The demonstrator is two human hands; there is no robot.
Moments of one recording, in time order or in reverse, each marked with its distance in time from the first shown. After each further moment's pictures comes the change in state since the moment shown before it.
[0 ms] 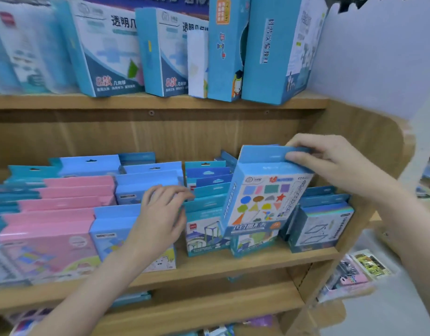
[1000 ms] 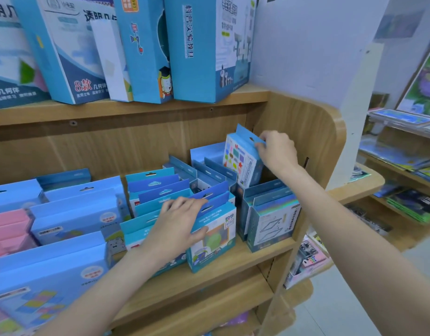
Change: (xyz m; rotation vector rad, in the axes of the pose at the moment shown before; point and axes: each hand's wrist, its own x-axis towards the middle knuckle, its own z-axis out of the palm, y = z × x) left_hand 0.069 0.073 0.075 -0.046 -0.438 0.099; right_hand 0.032 0.106 0.024 -0.383 0.303 0.676
